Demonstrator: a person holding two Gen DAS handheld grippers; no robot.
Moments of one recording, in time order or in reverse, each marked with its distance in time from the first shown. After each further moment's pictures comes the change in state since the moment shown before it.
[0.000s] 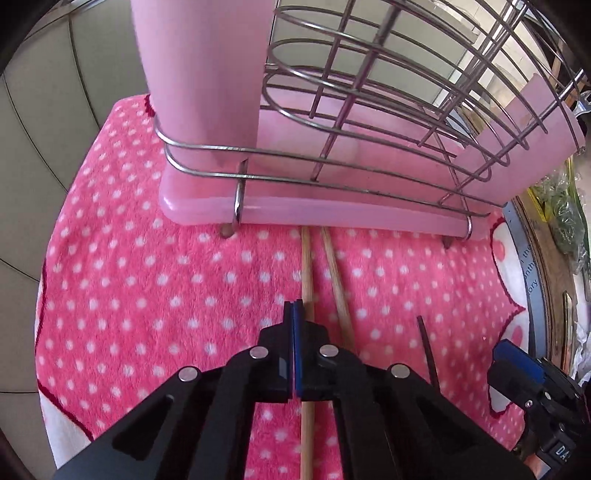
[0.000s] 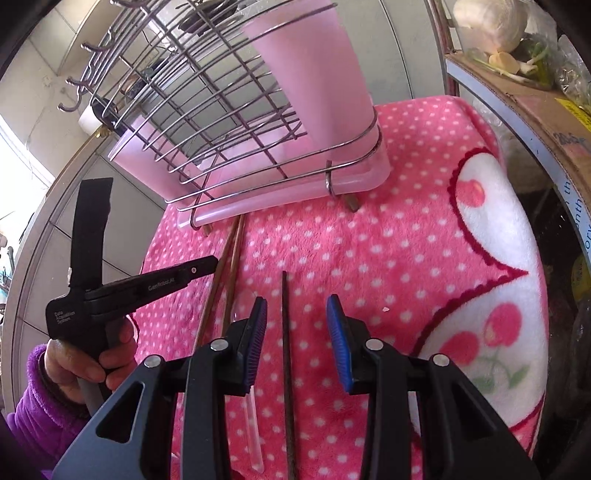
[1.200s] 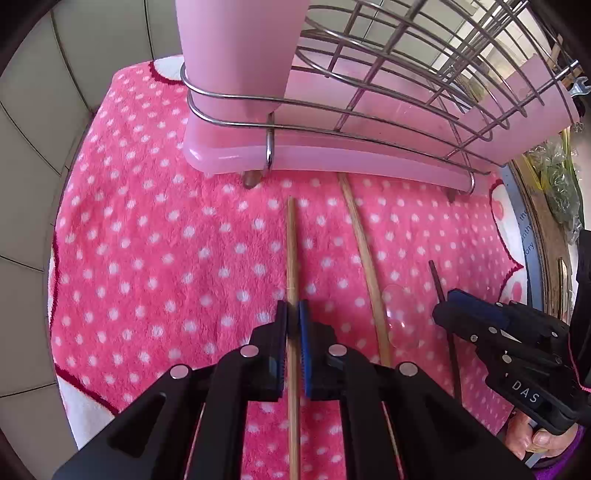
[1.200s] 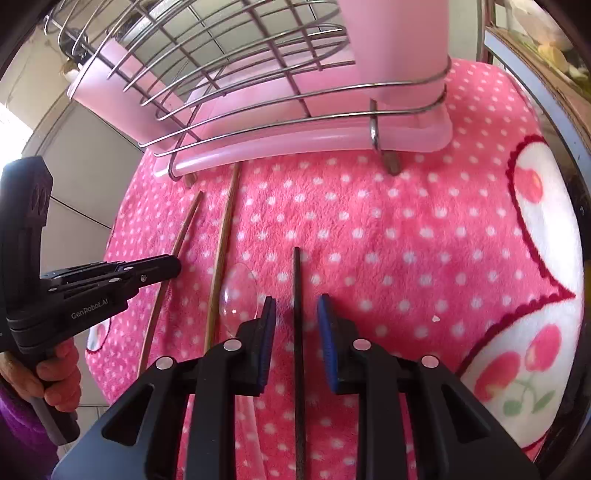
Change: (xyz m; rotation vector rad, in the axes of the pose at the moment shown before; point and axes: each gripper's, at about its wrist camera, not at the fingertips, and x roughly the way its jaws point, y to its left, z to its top) left arm -0.009 0.025 -0.014 0.039 0.156 -0.021; right arm 0.064 0.029 0.013 -0.076 0.219 -0.090
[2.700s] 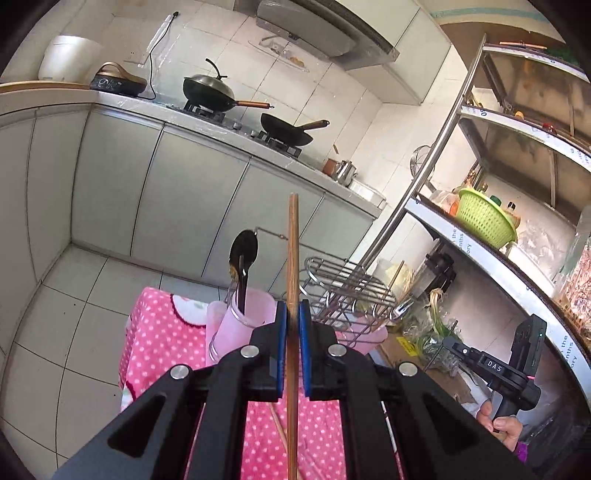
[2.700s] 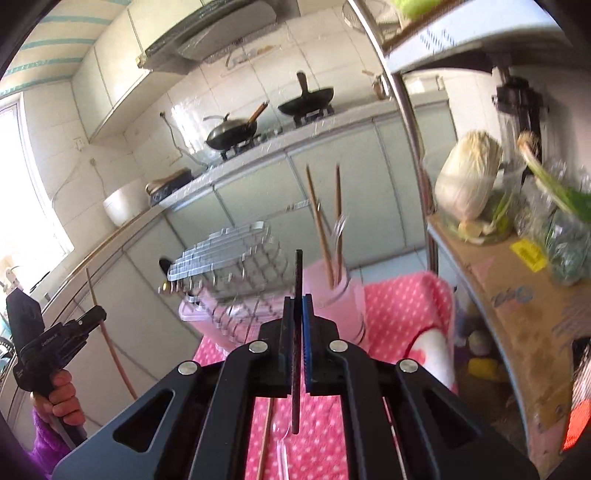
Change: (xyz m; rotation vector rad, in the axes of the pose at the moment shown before) left arm -0.251 0.053 -0.032 -0.035 -0.832 -0.337; right arm -0.235 -0.017 0.004 0.051 -0.717 0.044
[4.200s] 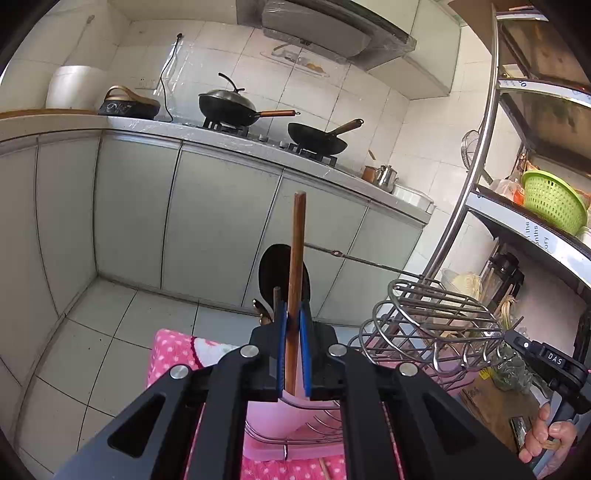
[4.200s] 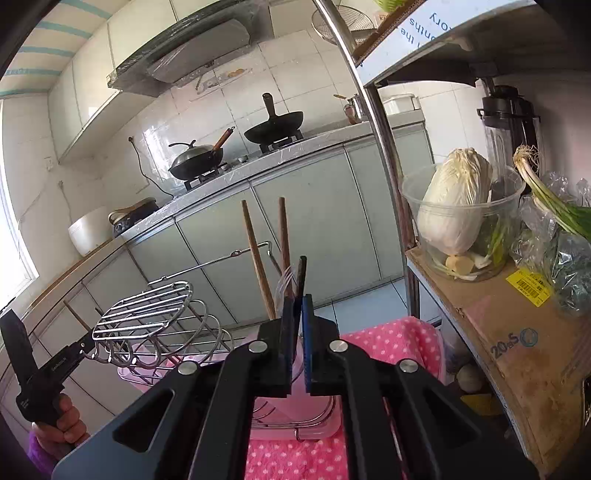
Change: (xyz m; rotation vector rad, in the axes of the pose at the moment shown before) left arm 0.120 0.023 -0.002 0.079 -0.078 0.195; right arm 0.073 -0.036 0.022 0.029 -0.104 -0.114
